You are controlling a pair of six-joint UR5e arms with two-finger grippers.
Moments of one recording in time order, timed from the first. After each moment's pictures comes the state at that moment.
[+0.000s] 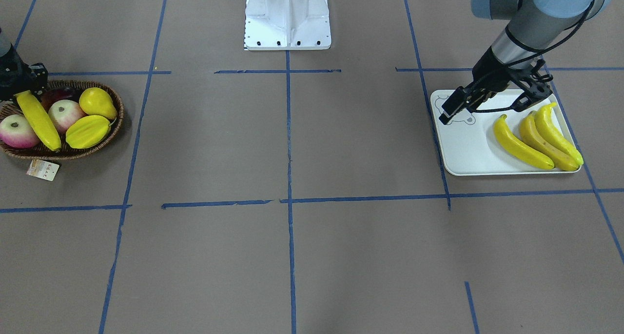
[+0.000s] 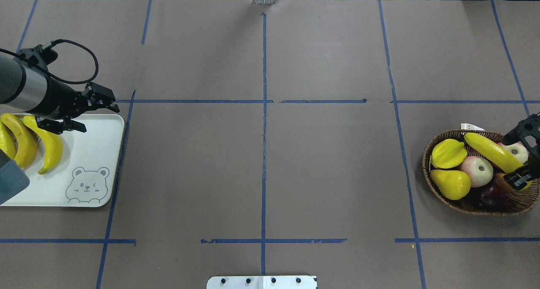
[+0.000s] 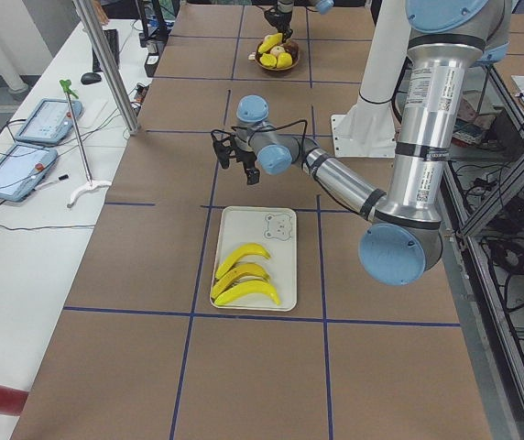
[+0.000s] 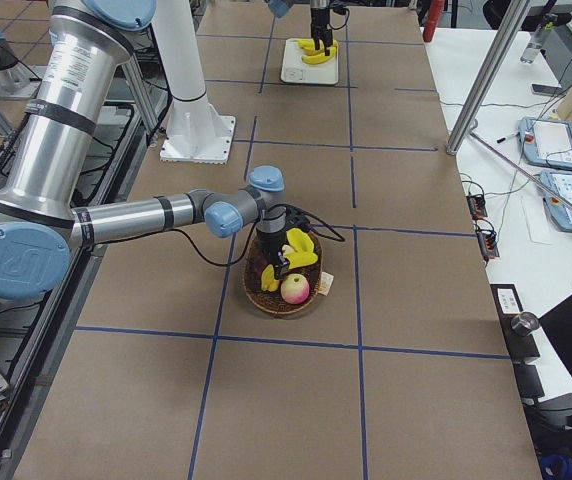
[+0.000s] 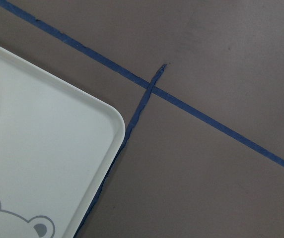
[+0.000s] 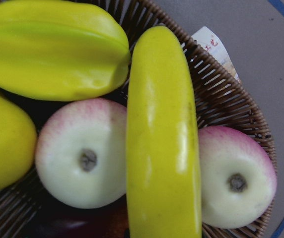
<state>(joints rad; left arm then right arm) -0.88 -1.70 -1.96 -1.93 -2.14 -1.50 0.84 -1.92 2.05 -1.25 1.94 0.24</state>
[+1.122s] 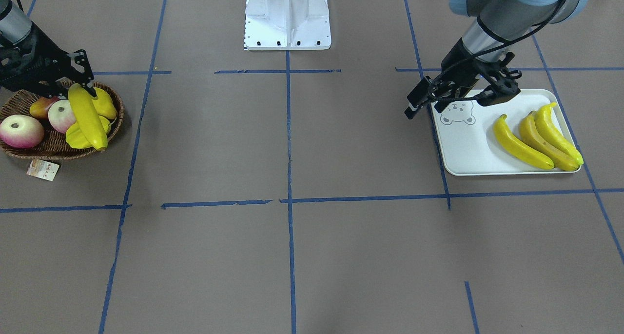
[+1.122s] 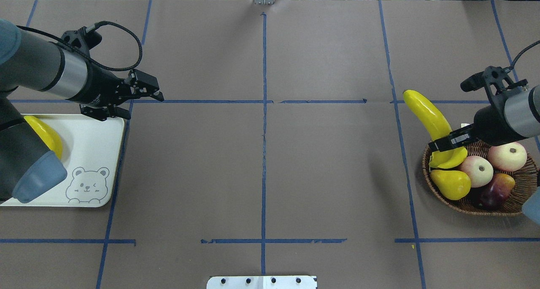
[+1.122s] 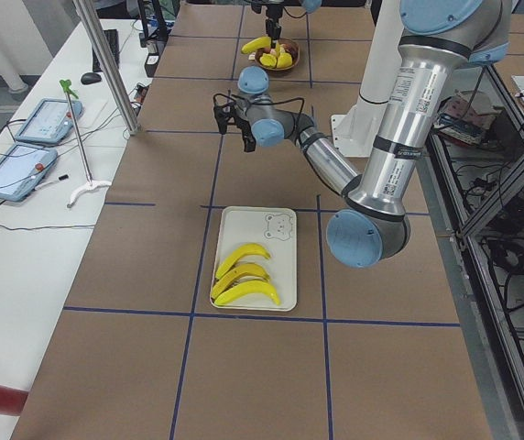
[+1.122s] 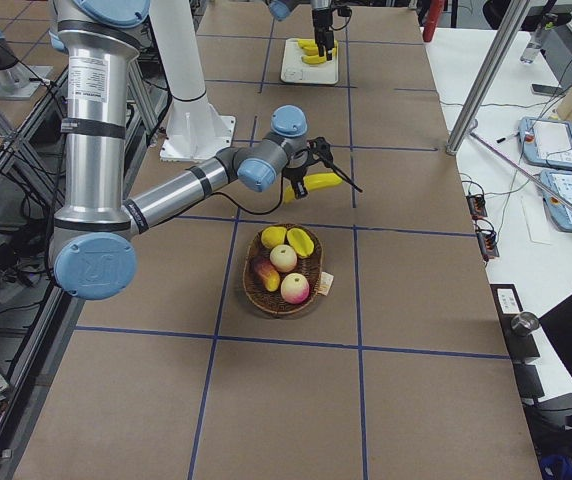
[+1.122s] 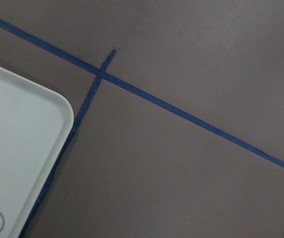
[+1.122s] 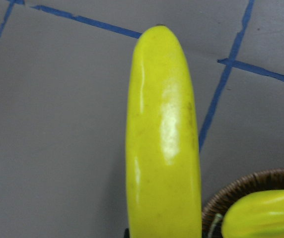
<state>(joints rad) -0.82 -1.89 -1.96 -1.94 -2.14 -1.50 0.86 -1.63 2.10 -1.14 2.22 0.72</state>
